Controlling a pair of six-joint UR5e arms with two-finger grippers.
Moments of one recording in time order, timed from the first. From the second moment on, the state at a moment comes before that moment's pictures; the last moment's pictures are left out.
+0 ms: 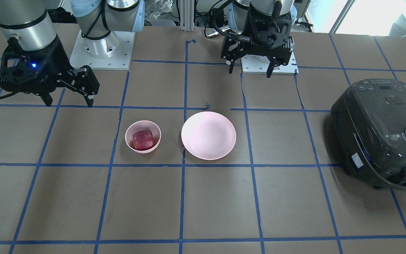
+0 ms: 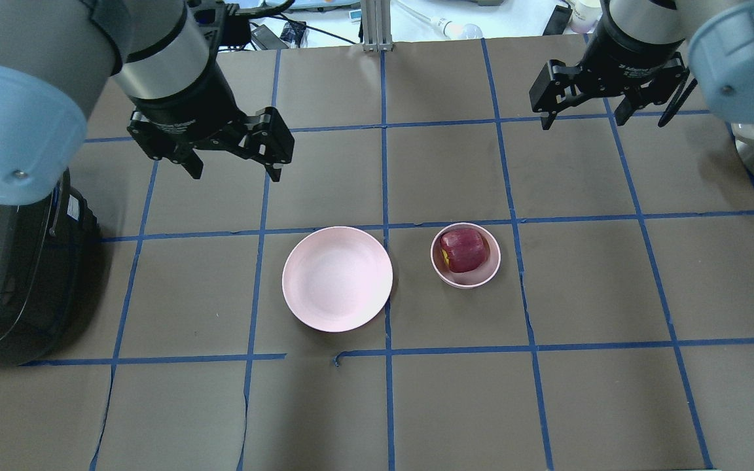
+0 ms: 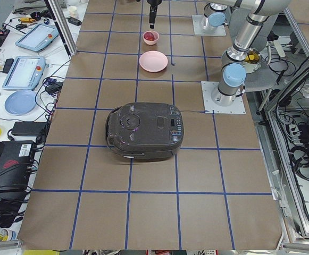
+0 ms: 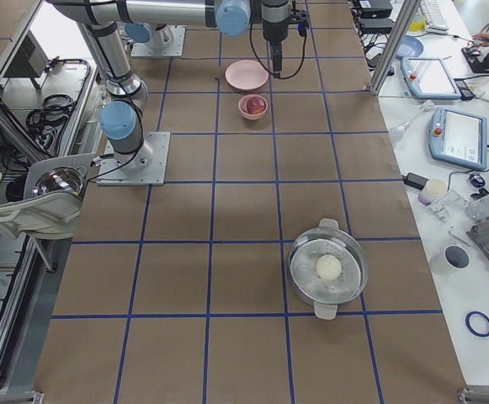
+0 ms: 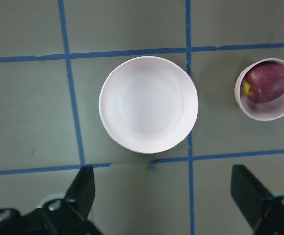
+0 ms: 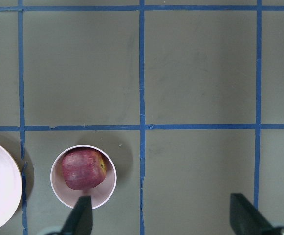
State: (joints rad) left arm -1.71 -1.52 -1.56 -1.58 1.57 -0.05; right arm 1.54 -1.57 1.59 -1.71 -1.58 -0.03
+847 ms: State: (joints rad) left arm -1.65 -1.52 -1.57 -1.47 1.57 0.00; right arm 1.54 -1.59 1.60 -1.71 -1.59 -0.03
